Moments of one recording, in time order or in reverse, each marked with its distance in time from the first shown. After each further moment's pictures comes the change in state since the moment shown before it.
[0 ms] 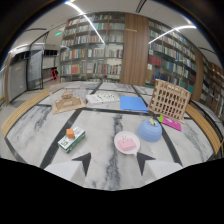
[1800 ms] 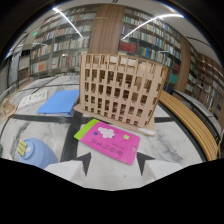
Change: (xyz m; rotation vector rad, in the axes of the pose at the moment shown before) arm 0.445 -0.019 0.266 -0.074 0.190 0.064
